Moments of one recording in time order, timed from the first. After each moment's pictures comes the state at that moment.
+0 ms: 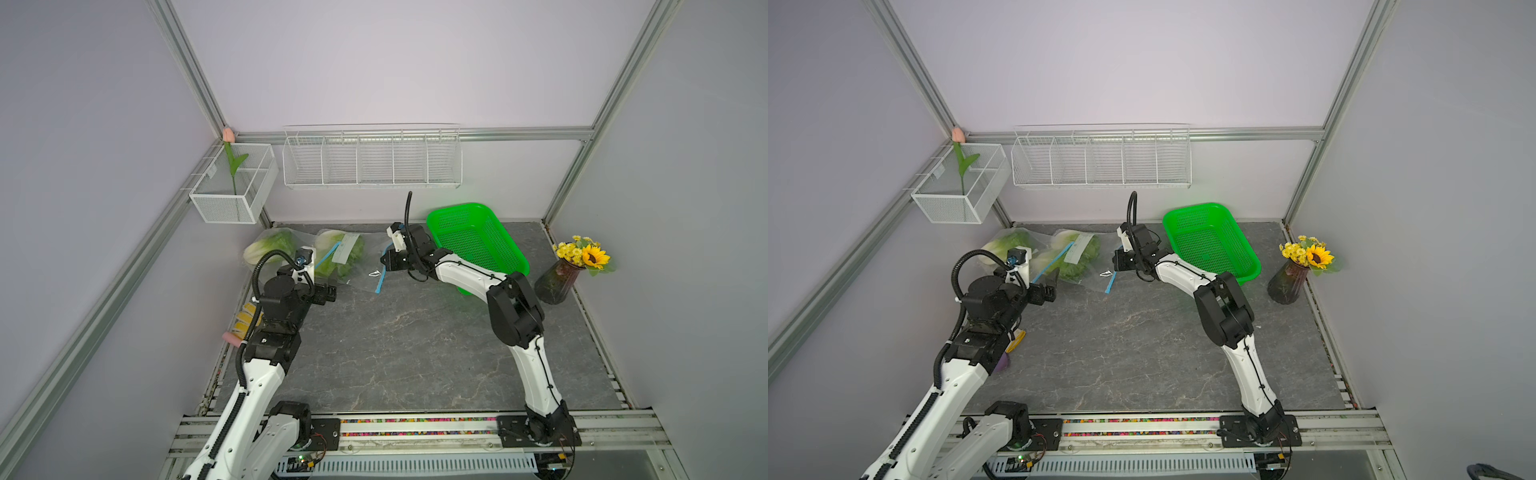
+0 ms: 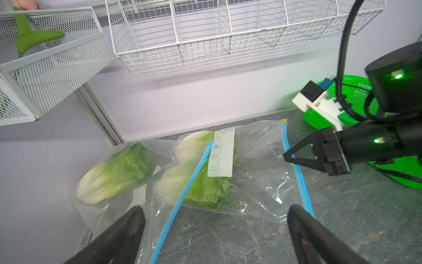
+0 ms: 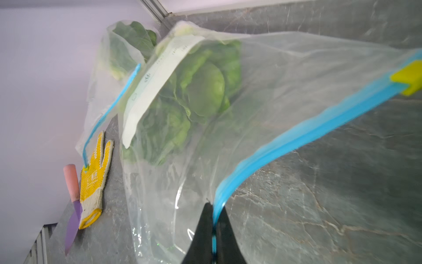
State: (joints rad) left arm -0.19 0.84 0.68 -0.05 0.03 0.12; right arm 0.65 2.20 1.77 -0.20 -0.28 0.41
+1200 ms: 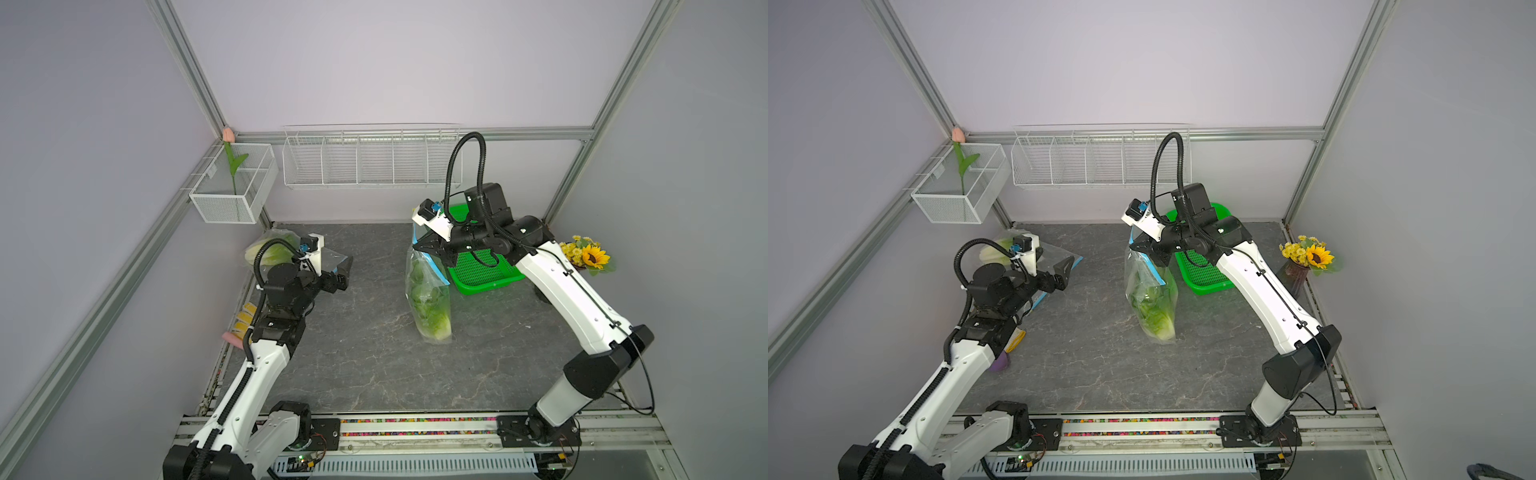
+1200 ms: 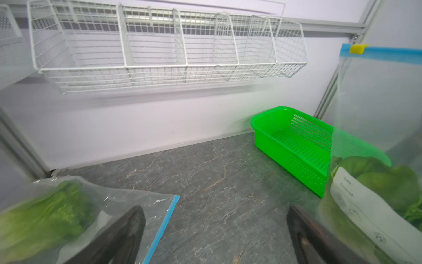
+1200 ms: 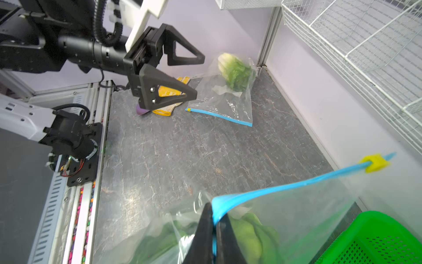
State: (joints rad) left arm -0.19 0.99 0.75 0.13 0.31 -0.02; right arm 0.57 1.66 1.91 -0.93 -0.60 -0.48
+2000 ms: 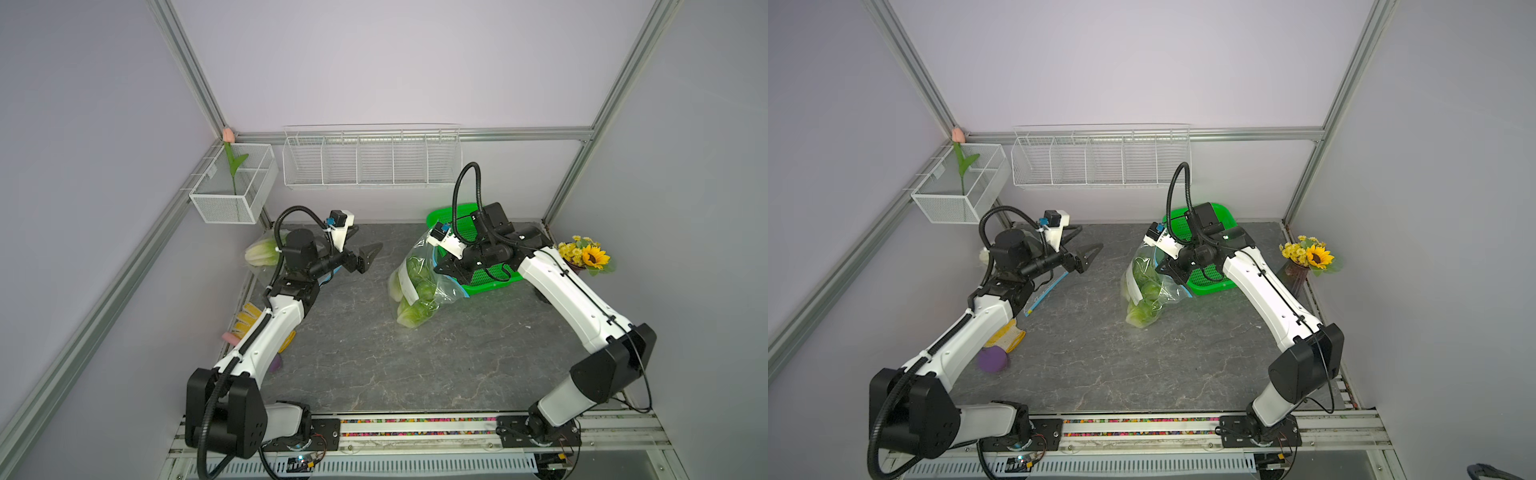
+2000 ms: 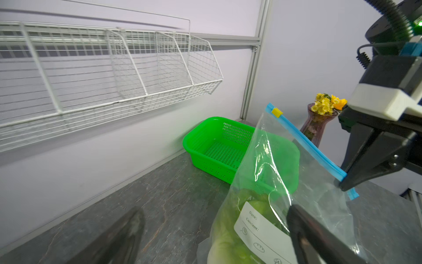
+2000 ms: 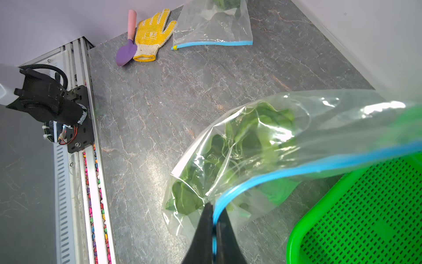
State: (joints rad) left arm -0.24 1.37 1.06 0.21 0.71 0.01; right arm 0.47 1.60 1.66 -1.01 -0.54 -0.48
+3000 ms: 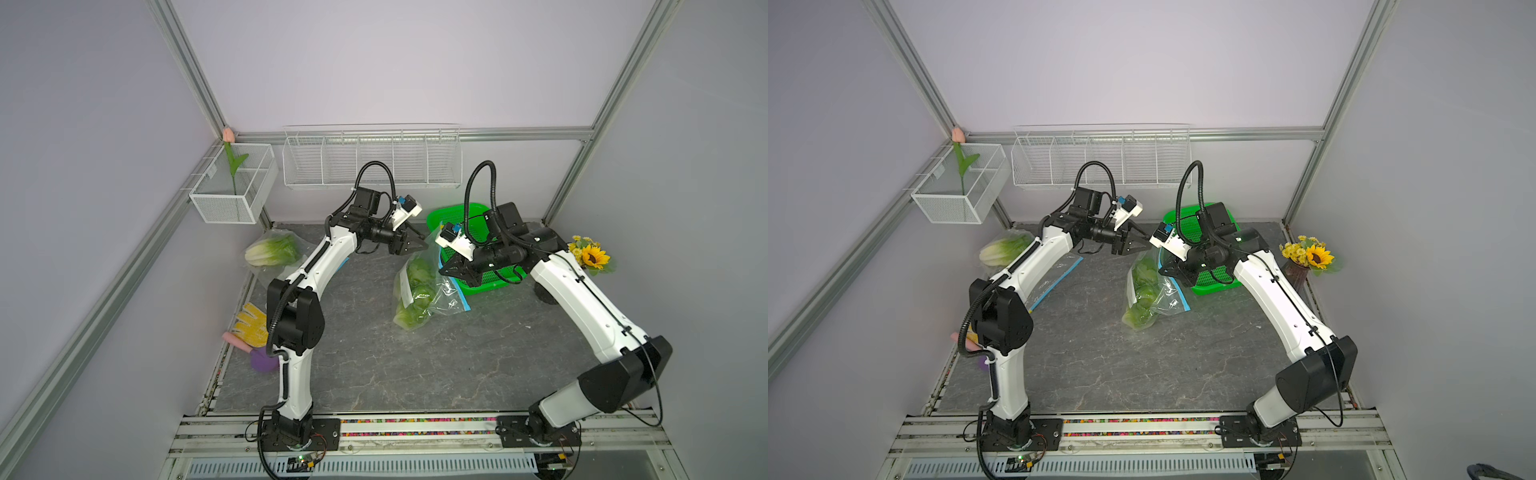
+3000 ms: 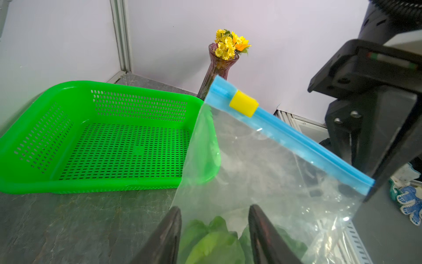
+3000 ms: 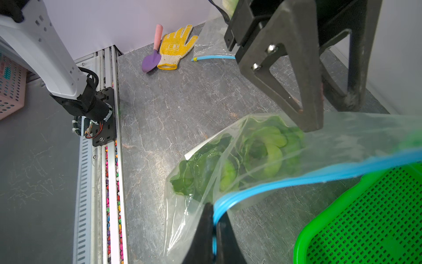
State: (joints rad) left arm -0.46 2.05 1.97 -0.66 1.11 0.43; right arm 0.44 1.55 1.66 -1.05 -0.65 -0.55
